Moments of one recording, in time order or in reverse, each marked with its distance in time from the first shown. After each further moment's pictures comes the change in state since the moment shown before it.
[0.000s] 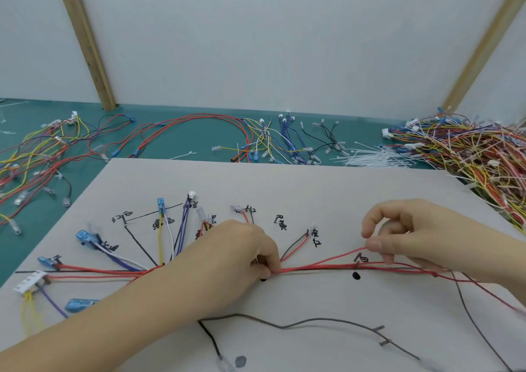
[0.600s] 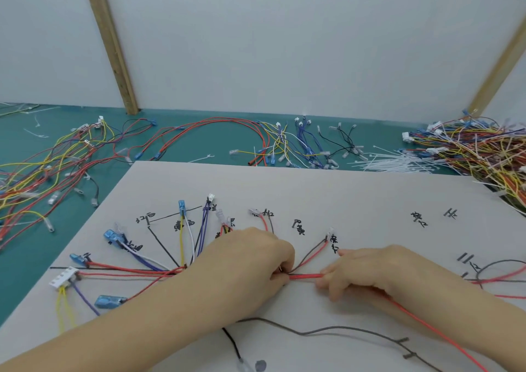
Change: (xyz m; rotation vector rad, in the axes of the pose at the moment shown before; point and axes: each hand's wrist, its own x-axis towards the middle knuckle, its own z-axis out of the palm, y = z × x) left_hand -0.007 0.006 0.000 0.215 0.048 -0.007; right_hand 0.018 -0.009 0.070 -0.523 -0.431 -0.249
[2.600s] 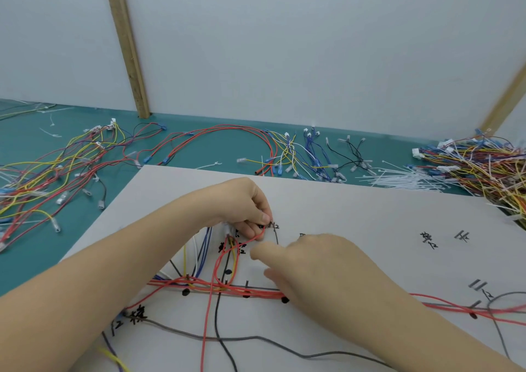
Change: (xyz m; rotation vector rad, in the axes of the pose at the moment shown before) left_hand 0.070 -0.065 -0.024 -0.781 -0.237 -0.449; right_hand 0.042 -0.062 -0.013 -0.583 0.525 -0.066
